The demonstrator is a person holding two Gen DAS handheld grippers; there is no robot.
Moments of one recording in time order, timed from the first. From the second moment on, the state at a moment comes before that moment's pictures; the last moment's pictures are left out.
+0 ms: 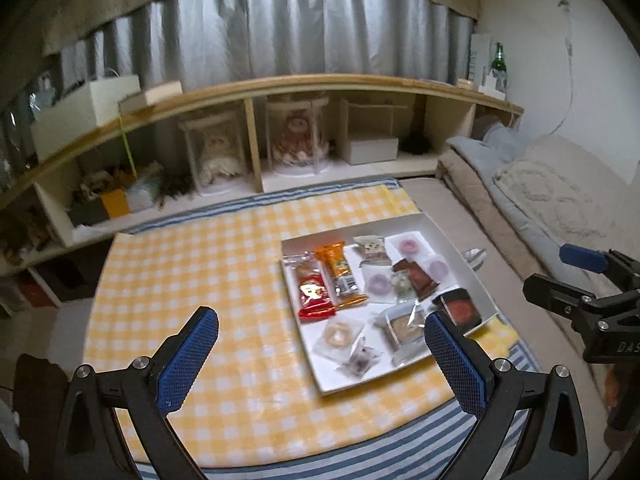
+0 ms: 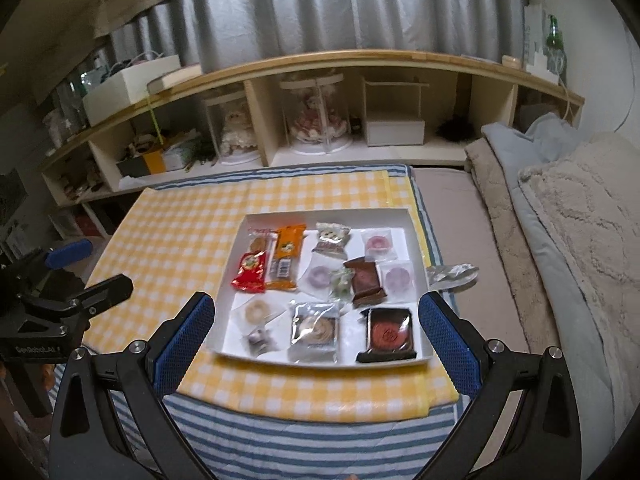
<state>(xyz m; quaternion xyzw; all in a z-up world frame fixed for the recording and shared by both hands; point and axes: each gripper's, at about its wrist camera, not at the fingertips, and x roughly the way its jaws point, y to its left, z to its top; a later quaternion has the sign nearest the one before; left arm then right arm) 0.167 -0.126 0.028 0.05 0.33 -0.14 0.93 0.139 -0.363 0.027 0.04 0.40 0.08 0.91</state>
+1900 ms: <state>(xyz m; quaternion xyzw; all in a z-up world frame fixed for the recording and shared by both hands) 0.062 -0.059 -0.038 0.00 0.30 -0.15 0.94 0.026 -0.329 -0.008 -0.01 0.33 0.02 0.94</state>
